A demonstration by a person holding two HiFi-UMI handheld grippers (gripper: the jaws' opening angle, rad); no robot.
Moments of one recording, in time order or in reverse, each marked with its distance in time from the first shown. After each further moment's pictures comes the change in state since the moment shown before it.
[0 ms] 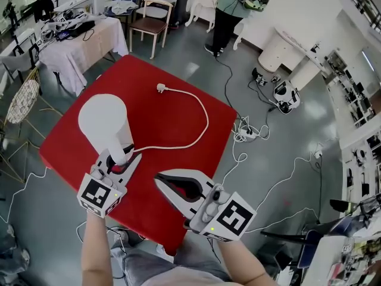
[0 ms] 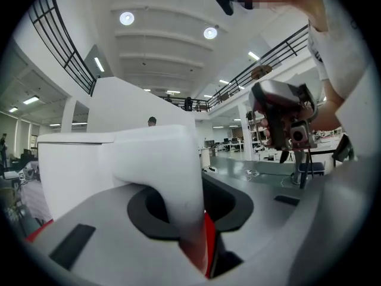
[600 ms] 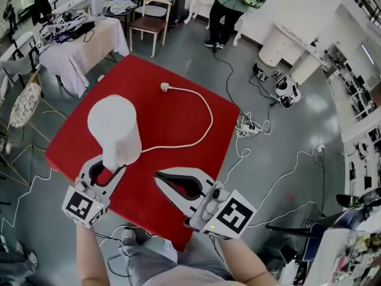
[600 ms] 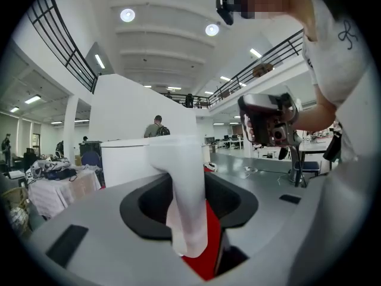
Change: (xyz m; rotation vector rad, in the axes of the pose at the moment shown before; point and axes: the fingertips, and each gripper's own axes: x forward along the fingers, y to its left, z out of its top) left arm -0.078 0.021 -0.005 -0.012 0.038 0.003; right arm 0.018 0.016 0.007 0.016 -0.007 -0.017
